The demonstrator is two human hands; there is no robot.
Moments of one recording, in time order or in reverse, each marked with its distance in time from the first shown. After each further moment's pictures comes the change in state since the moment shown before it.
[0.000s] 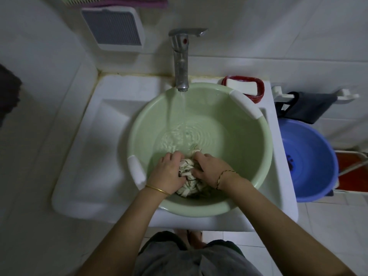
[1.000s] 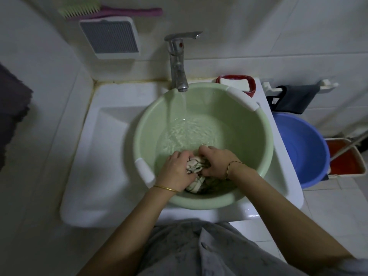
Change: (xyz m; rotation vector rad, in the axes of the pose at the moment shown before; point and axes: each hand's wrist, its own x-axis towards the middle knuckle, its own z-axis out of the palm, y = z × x) left_hand 0.000 -0.006 -0.003 -0.098 0.036 0.146; right_hand -0.003 -0.005 -0.004 -0.115 0.090 0.044
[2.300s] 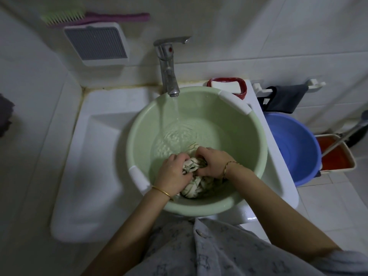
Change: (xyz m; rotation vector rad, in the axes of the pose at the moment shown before) left_hand 0.014 -0.003 0.006 -0.028 0.028 0.029; right_hand 0.014 0.016 0.005 0.124 0.030 0.031
